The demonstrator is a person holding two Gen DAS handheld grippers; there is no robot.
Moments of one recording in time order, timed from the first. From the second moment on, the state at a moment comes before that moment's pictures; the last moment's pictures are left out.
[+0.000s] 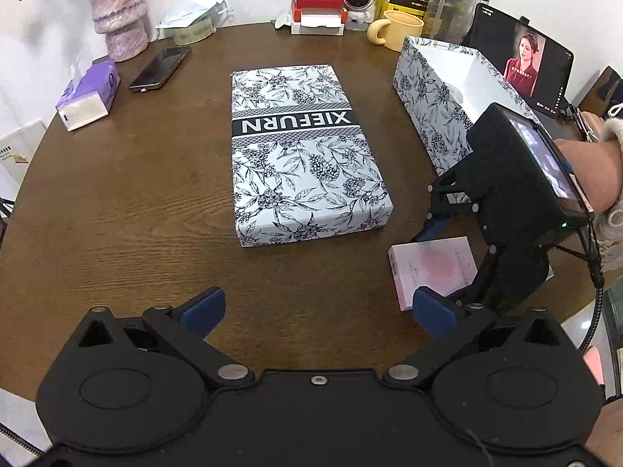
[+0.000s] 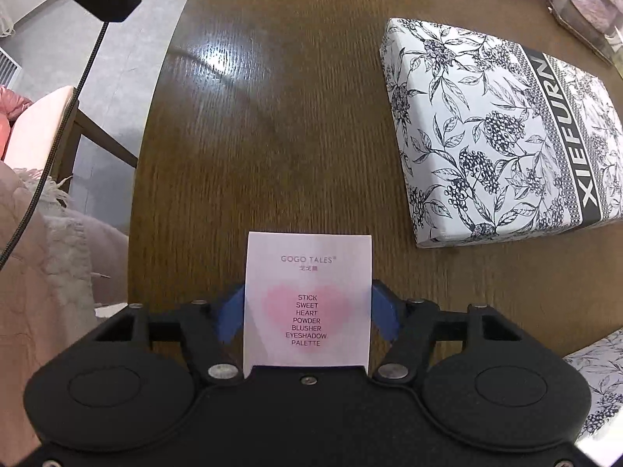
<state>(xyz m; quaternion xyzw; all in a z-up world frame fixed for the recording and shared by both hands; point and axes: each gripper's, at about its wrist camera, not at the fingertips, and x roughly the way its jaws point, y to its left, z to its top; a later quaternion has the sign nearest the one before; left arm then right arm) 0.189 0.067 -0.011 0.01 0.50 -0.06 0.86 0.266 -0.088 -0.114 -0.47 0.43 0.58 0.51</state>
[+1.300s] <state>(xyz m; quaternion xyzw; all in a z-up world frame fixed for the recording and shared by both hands) 0.246 -0.005 0.080 0.04 0.45 -0.20 0.87 0.319 -0.146 0.069 -0.44 0.33 0.52 0.65</state>
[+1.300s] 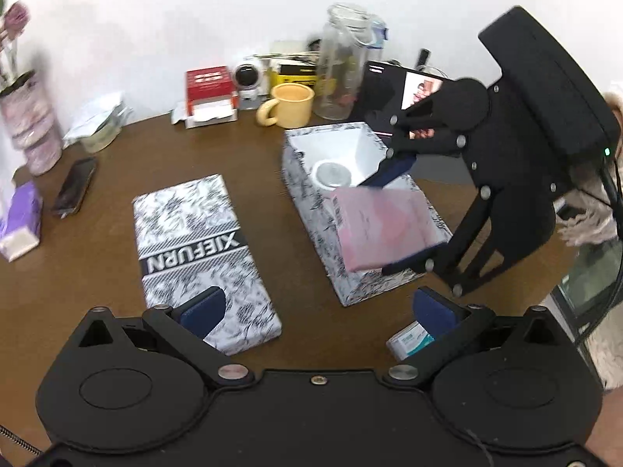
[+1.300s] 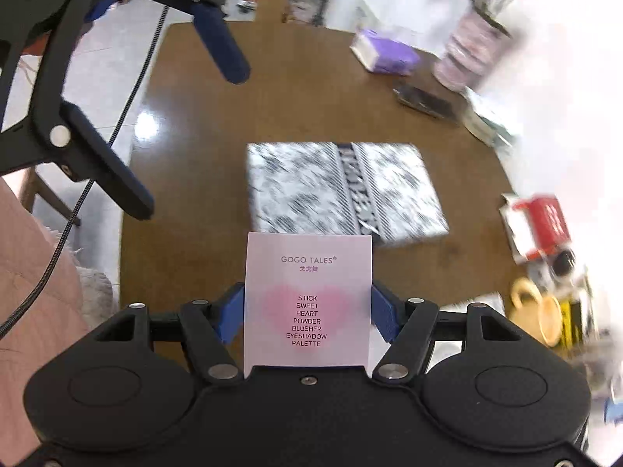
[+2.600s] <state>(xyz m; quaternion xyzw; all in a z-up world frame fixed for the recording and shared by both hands) 0.350 -0.052 0.014 0.01 0.53 -0.18 0.83 0.476 -0.185 -0.097 -0.51 0.39 0.55 0.54</state>
